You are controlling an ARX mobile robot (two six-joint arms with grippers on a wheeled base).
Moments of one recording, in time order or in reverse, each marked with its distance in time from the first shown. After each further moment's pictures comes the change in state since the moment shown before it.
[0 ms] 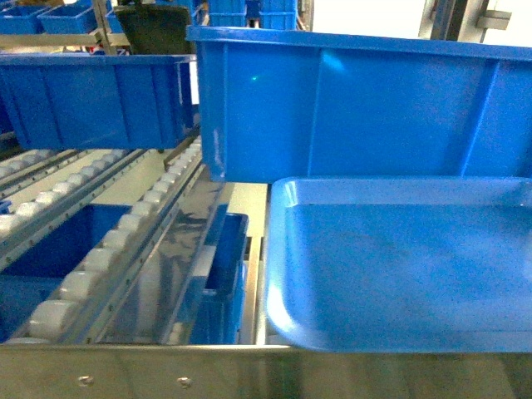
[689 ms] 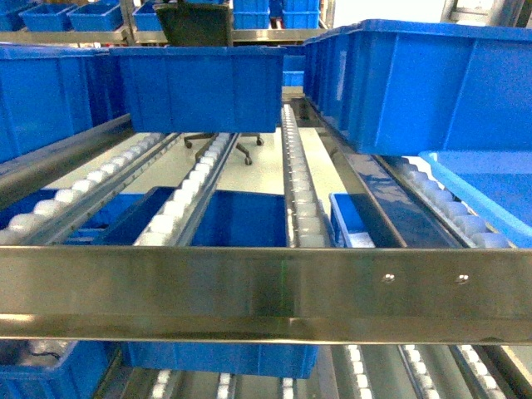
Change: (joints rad) left arm 0.000 0.000 0.000 0.000 -0.001 0.000; right arm 0.000 0.001 0.000 0.000 0.000 0.000
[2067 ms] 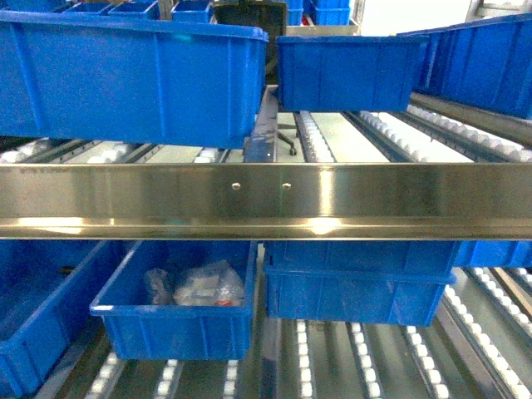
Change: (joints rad) left arm 0.000 0.000 0.000 -0.001 0.000 0.000; right arm 0.000 0.000 0.000 -0.002 0.000 0.000
